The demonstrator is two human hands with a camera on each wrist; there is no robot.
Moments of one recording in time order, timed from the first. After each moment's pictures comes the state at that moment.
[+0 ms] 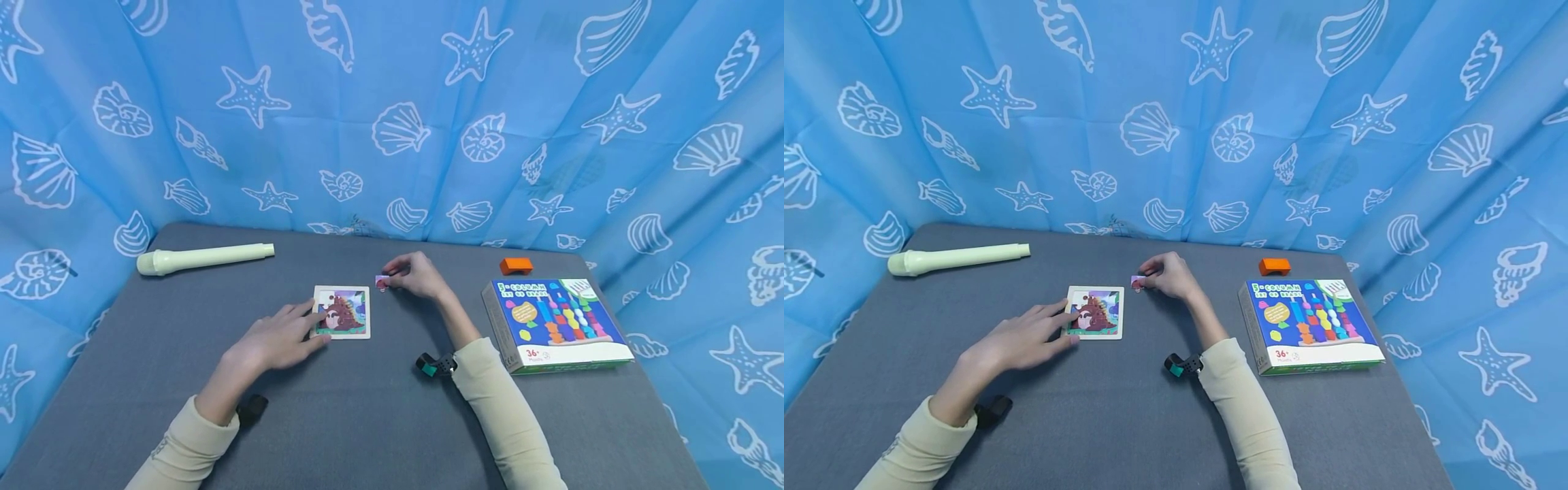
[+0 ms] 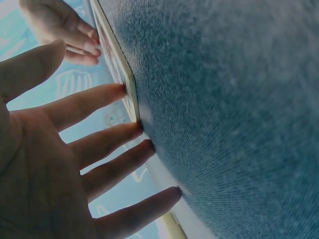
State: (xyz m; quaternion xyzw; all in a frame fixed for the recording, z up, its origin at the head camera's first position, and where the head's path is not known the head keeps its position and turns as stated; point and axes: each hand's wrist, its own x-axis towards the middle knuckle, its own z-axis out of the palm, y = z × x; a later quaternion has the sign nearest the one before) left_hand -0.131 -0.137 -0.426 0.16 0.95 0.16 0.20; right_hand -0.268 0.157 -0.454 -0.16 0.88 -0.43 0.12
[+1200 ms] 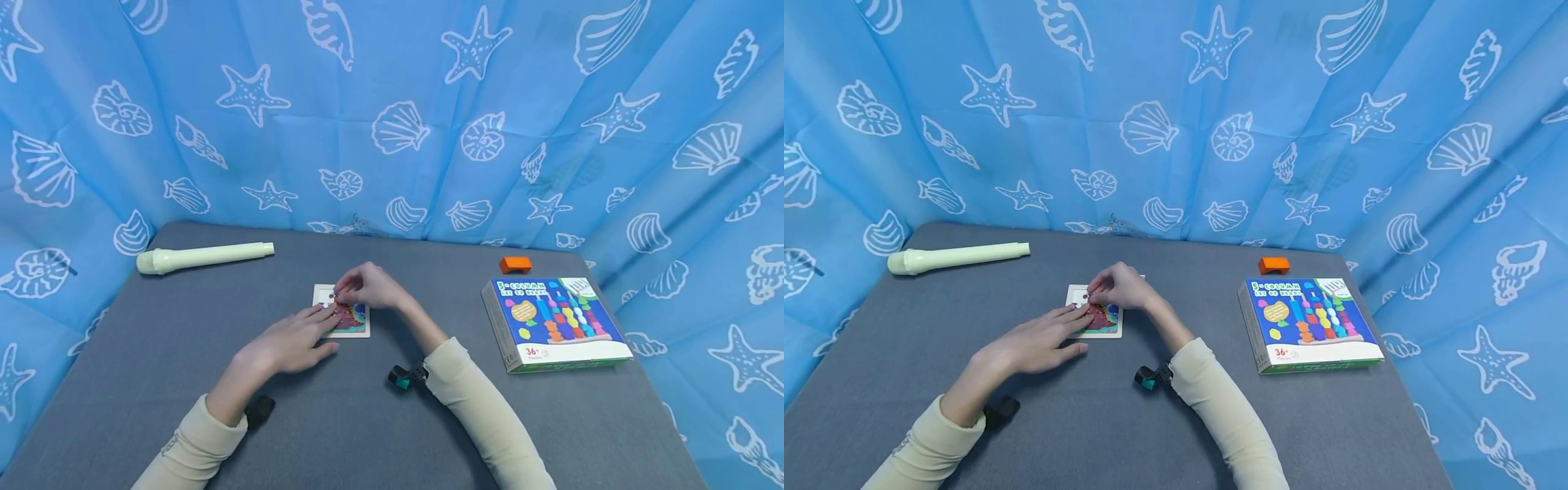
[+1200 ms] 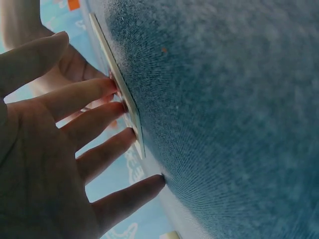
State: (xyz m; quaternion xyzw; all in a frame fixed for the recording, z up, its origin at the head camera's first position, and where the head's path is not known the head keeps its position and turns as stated) left_hand -0.129 -0.124 -0.428 0.24 0.93 0.18 0.21; right_hand -0.245 0.081 -0.447 -0.30 0.85 -0.39 0.20
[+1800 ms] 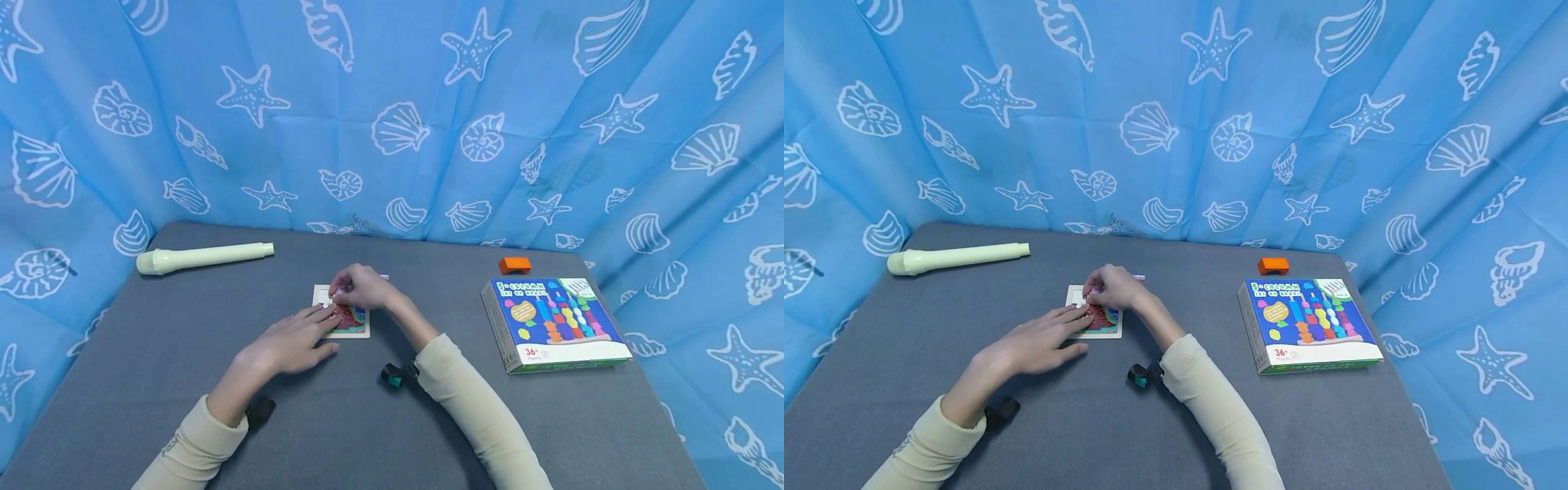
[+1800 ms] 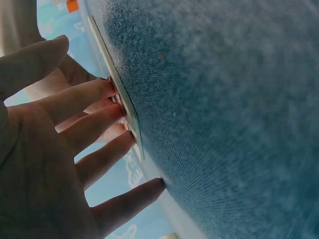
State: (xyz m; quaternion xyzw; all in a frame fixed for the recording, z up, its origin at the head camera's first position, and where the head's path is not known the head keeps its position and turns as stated) left_hand -0.126 -0.122 -0.428 0.23 0.94 0.17 0.21; right_hand -0.247 0.063 -0.446 -0.30 0.89 -0.29 0.19
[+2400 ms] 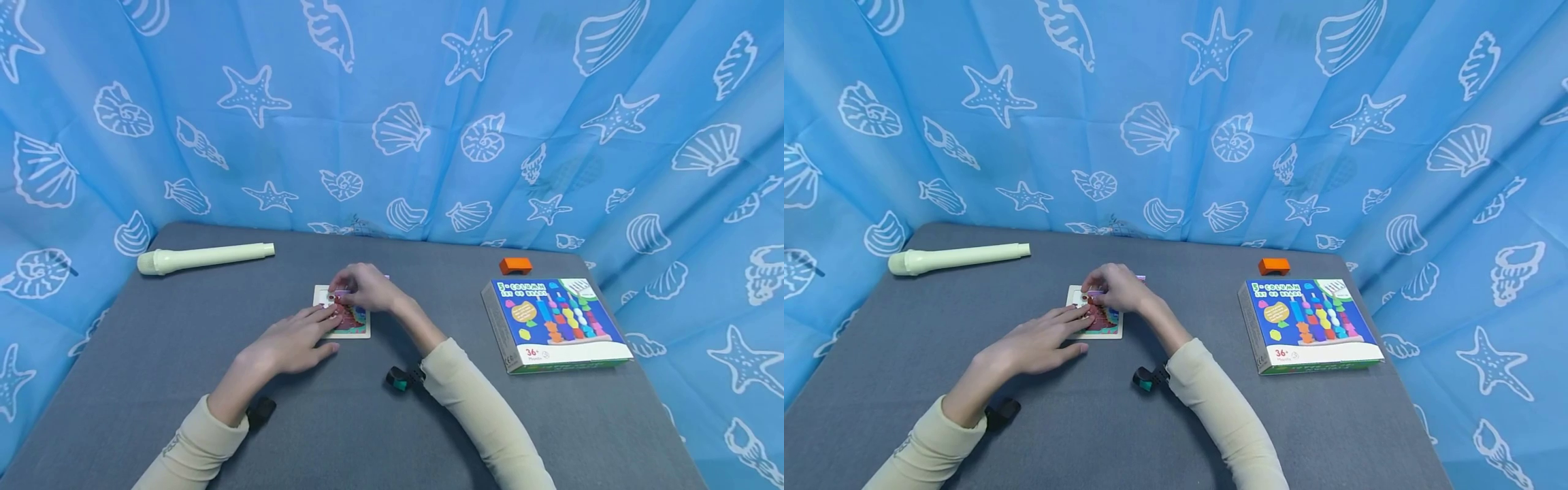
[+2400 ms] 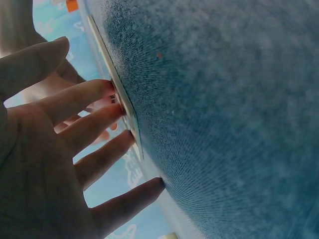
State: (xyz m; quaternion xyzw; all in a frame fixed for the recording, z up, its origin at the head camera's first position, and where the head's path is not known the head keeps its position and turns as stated) left_hand -0.128 -0.122 -0.428 0.23 0.94 0.16 0.20; right_hand -0.240 0.071 -0.440 -0.34 0.88 -0.29 0.13
